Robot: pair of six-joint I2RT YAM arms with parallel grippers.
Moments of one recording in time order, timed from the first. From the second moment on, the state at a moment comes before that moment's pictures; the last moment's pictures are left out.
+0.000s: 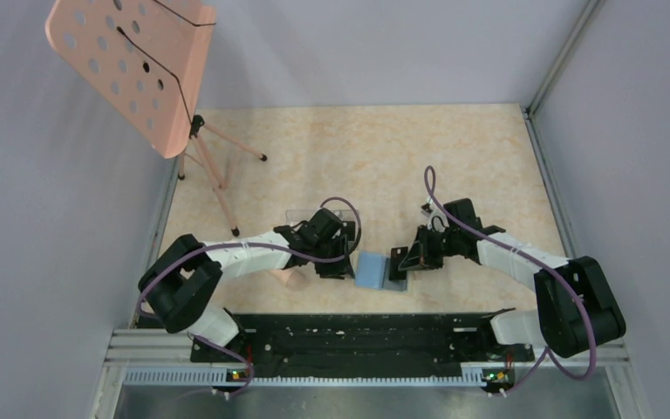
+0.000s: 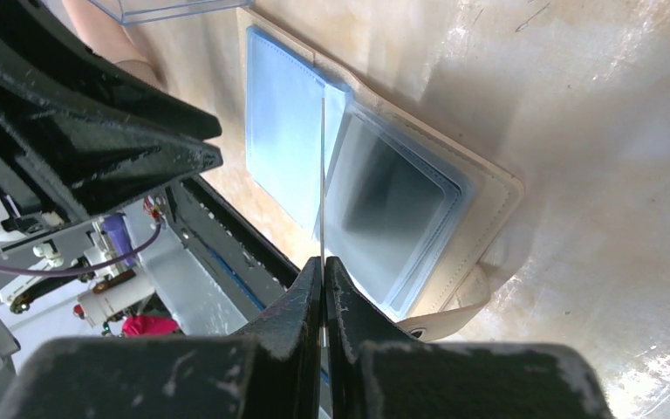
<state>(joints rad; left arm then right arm) -0.84 1.52 0.79 -0.29 0.19 -0.85 0.32 1.31 0.53 -0.25 -0.70 0.52</state>
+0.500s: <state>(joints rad) -0.82 1.61 0.73 -0.06 0.33 -0.94 0.29 1.30 0.53 -0.22 -0.71 0.54</state>
